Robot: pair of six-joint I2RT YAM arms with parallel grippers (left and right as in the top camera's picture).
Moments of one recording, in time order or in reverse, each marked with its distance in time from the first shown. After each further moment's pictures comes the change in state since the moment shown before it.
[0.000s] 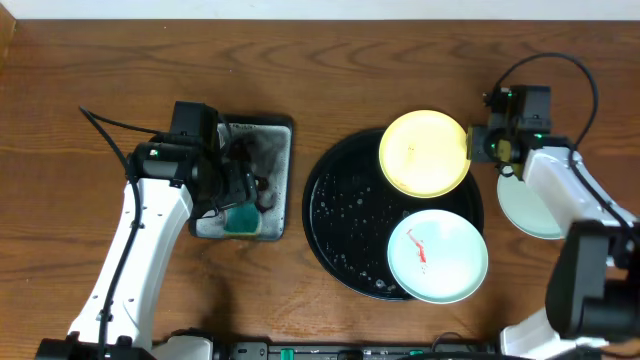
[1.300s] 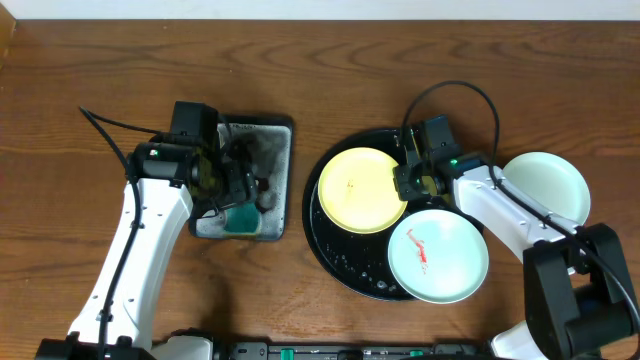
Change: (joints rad) left arm 0.000 0.000 0.000 0.002 0.000 0.000; right arm 0.394 -0.047 -0.094 -0.103 -0.002 0.115
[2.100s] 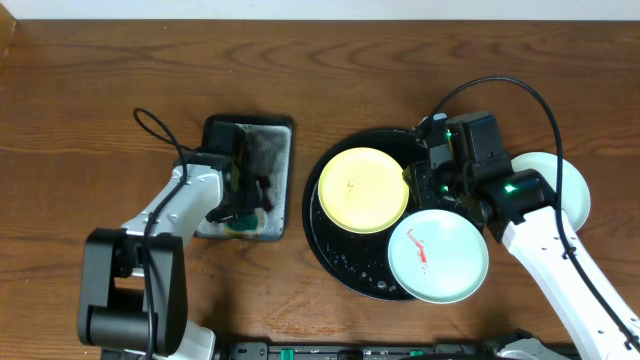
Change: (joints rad) left arm -0.026 0.296 -0.219 0.402 -0.090 -0.039; right arm -0.001 -0.396 0.051 -0.254 -0.111 -0.011
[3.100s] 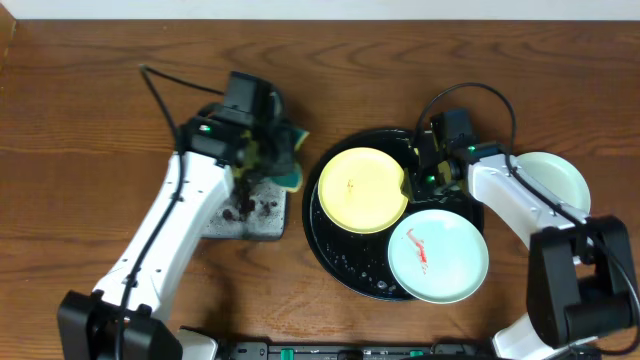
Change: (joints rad) left arm -0.189 -0.159 0.377 -0.211 0.180 0.035; right arm -0.098 0.436 0.000 0.101 -0.083 -0.006
